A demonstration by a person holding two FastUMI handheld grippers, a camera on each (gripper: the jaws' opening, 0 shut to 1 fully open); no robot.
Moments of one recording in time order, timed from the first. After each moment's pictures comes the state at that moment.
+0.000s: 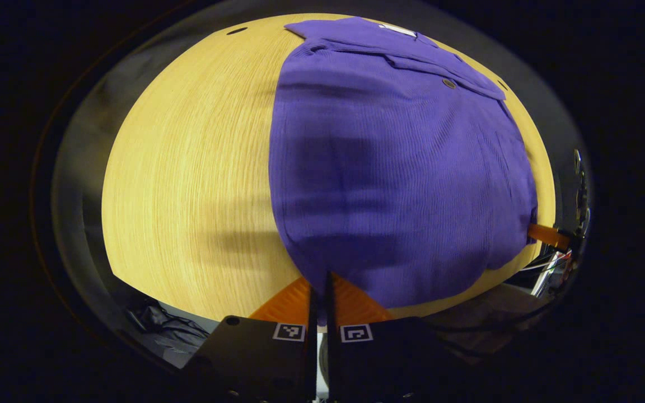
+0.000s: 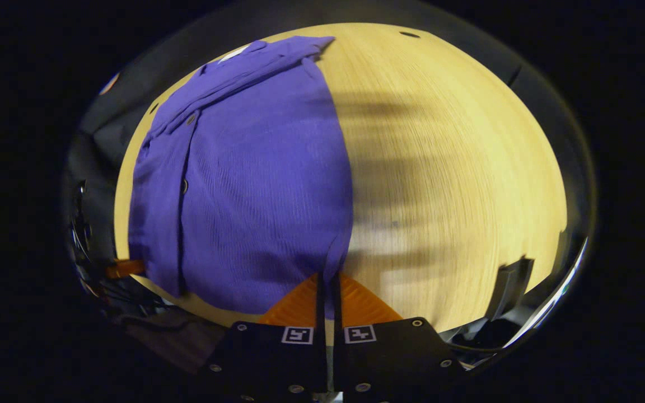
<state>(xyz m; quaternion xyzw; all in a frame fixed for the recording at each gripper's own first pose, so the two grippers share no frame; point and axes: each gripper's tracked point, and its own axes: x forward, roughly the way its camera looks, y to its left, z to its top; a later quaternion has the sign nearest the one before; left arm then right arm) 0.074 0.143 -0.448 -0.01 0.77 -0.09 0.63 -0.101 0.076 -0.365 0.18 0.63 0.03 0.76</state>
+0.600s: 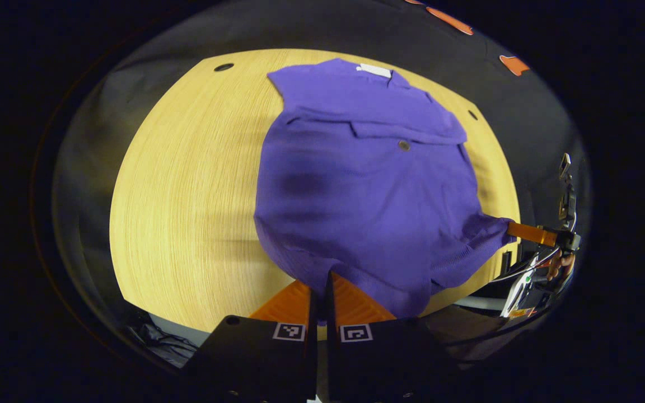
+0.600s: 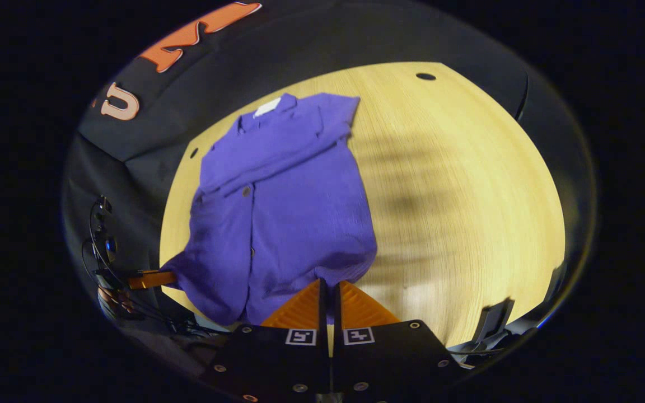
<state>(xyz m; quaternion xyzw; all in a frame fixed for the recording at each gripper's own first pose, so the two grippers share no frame) 0.167 0.111 -0.363 -0.05 0.71 -0.13 0.69 -0.010 0.065 -0.254 0.21 0.51 0.07 0.83</state>
